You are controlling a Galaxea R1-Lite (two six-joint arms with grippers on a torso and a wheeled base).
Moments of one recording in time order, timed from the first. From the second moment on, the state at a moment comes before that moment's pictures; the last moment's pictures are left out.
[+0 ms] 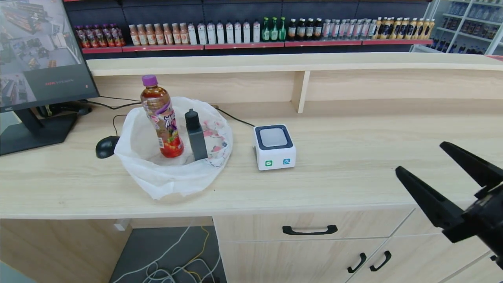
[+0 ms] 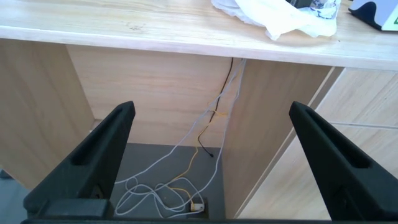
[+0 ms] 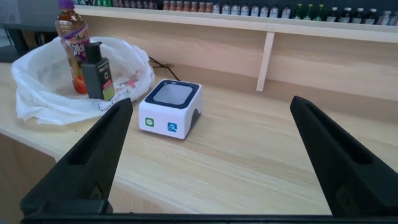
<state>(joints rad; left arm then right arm) 0.00 0.00 0.00 0.00 0.01 -0.02 0.50 1.28 -0.05 -1.57 -0.04 -0.13</state>
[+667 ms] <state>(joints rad) 0.00 0.00 0.00 0.00 0.01 -0.02 0.52 0.49 0.00 -0.46 0.00 -0.17</state>
